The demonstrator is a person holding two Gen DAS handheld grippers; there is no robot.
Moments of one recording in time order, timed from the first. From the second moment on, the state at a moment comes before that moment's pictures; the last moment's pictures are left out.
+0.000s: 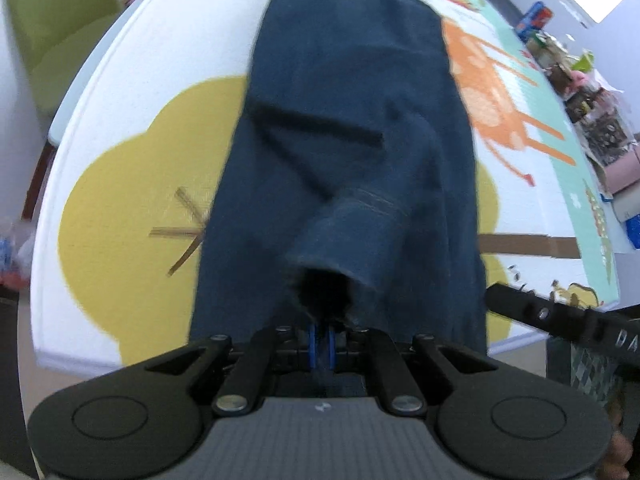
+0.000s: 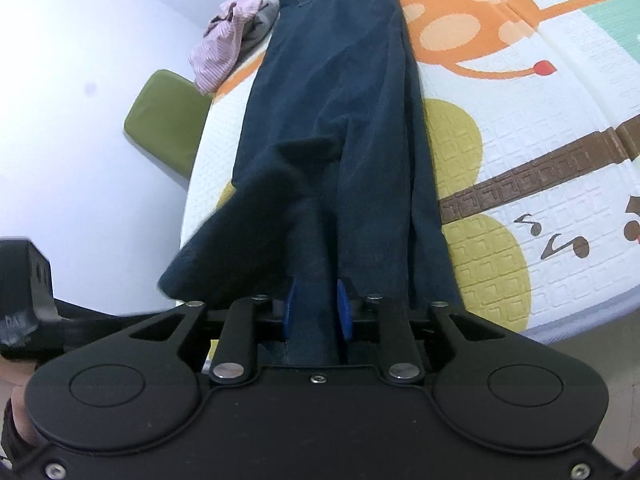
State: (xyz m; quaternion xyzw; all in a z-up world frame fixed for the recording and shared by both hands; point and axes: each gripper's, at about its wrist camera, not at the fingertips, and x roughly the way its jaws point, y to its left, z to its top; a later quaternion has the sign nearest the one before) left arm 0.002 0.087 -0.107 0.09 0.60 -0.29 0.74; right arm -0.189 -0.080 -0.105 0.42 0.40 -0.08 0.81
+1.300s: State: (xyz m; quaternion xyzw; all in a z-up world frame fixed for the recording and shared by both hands) left arm 0.059 0.054 -0.119 0.12 0.50 -0.36 0.78; right arm -0.235 -0.071 -0.133 0.46 0.46 -0.17 0.74
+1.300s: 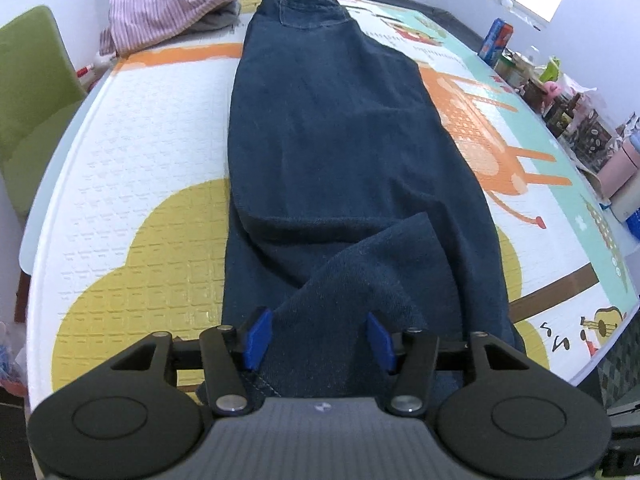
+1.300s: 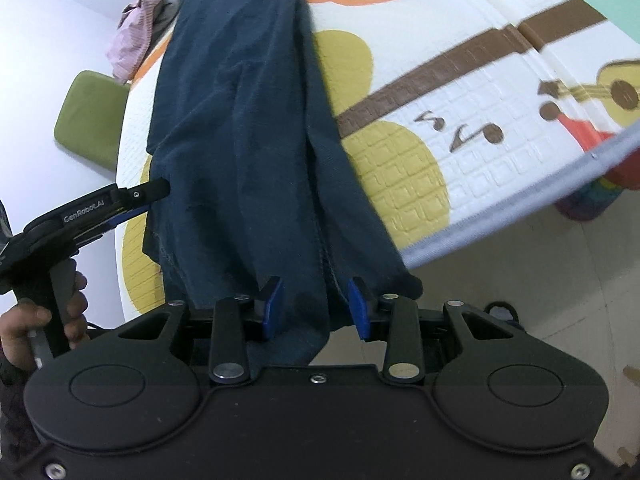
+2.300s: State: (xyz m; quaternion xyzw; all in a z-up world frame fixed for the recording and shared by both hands) left arm 0.073 0.058 -0.113 0.11 0.50 -0.35 0.78; right arm -0.218 -0.063 -0.168 0.51 0.51 -0.12 0.69
